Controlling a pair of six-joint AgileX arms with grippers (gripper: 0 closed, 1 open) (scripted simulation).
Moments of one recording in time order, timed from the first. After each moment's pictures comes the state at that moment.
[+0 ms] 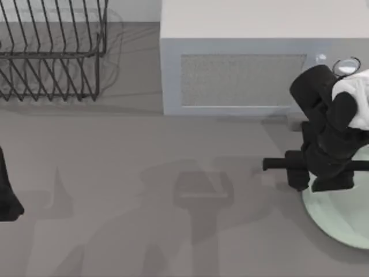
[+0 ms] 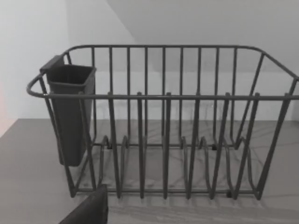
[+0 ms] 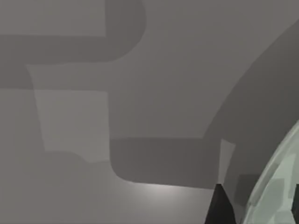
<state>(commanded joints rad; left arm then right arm) 0.00 0.00 0.00 0.00 0.00 0.00 0.41 1.94 1.05 -0.68 0.00 0.43</state>
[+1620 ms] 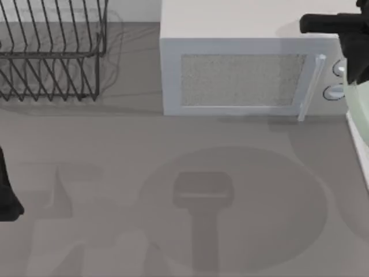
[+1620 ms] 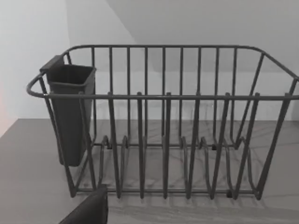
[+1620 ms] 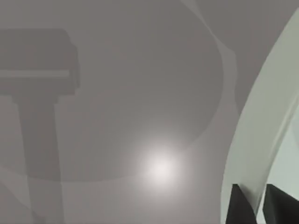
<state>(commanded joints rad) 0.00 0.00 0.00 0.00 0.00 0.00 0.39 1.82 2.06 -1.69 0.01 0.42</state>
